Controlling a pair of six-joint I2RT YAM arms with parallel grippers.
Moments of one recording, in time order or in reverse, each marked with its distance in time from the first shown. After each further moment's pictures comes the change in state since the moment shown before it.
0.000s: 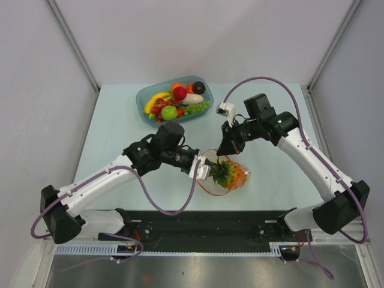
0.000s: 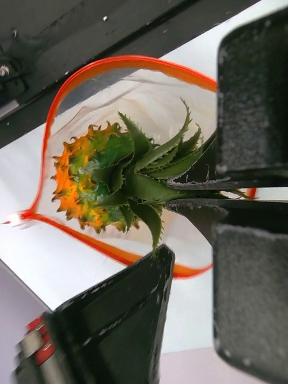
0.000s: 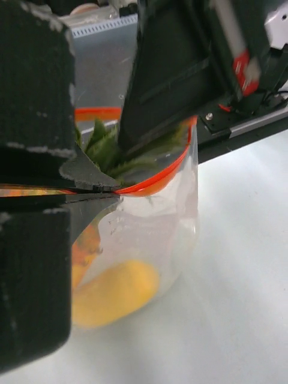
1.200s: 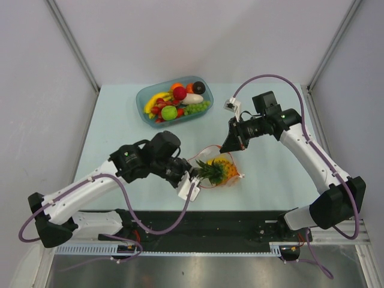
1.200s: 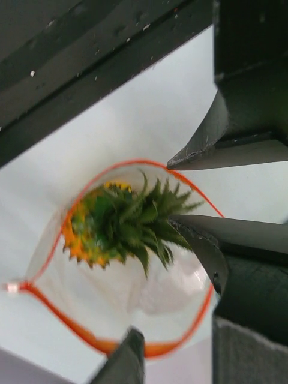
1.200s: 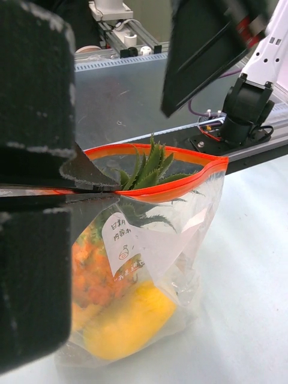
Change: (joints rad) left arm -0.078 -0.101 0.053 -0.321 -0.175 0.161; right arm -0.144 0.037 -0.036 0.007 -0.238 -0.028
